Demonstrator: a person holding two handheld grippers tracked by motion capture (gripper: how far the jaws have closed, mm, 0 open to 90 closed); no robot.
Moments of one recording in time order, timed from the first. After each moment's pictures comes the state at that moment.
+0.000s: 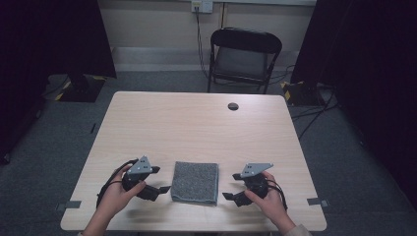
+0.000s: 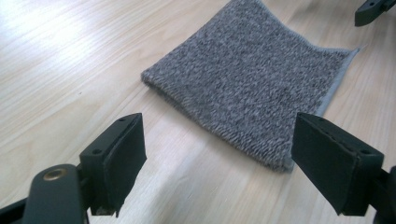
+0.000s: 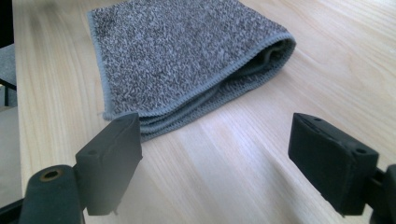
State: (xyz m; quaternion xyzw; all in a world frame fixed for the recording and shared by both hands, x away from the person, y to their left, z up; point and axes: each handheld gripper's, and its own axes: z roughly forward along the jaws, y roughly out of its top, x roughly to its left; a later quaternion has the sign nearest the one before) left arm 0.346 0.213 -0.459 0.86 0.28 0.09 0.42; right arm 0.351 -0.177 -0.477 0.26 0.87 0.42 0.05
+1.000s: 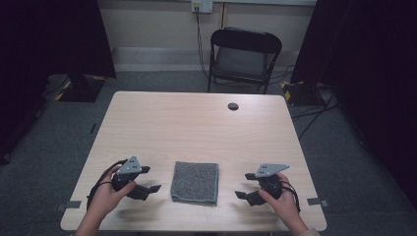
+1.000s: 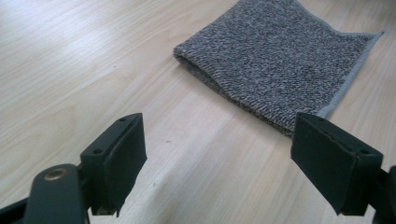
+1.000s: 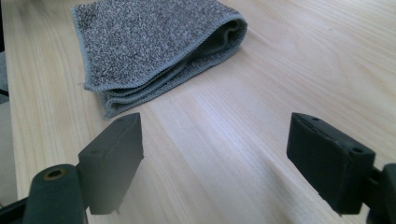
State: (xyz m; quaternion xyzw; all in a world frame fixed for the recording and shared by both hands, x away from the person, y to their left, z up) left arm 0.345 0.243 -0.462 0.85 0.30 0.11 0.42; right arm 0.349 -0.216 -0.476 0.29 0.85 0.43 0.06
